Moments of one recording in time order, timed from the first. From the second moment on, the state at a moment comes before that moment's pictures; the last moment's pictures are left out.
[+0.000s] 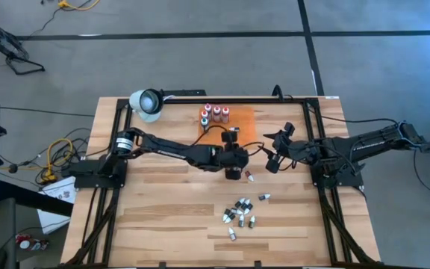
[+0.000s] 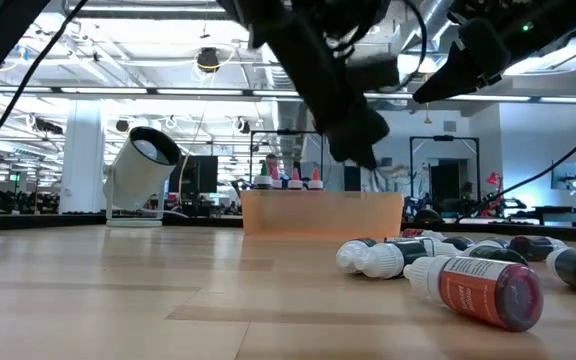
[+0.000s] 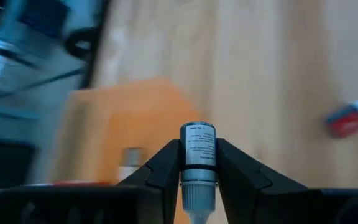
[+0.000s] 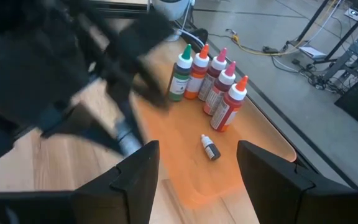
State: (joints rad) left arm -0.05 2.13 1.63 -0.32 -0.57 0.25; right arm 0.15 0.89 0.57 -0.23 0.63 0.05
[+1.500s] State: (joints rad) left arm 0.08 2.08 1.69 -0.68 -0.67 0.19; right arm 0.15 0.89 0.57 -0.22 0.61 0.08
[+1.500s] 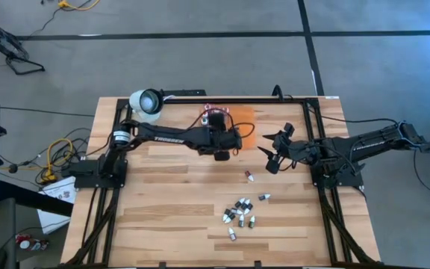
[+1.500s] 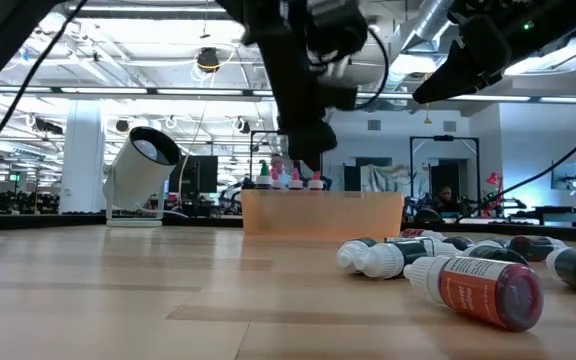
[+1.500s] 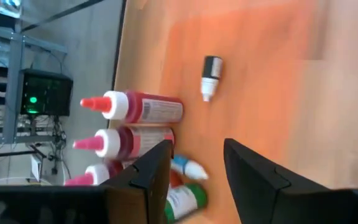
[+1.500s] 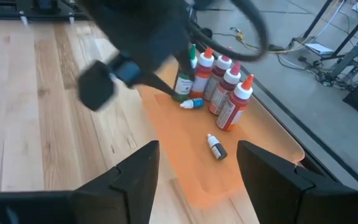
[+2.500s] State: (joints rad) left arm -0.21 2.03 1.53 -1.50 -1.07 -0.54; right arm 0.11 1.02 0.57 -0.06 0.42 0.03
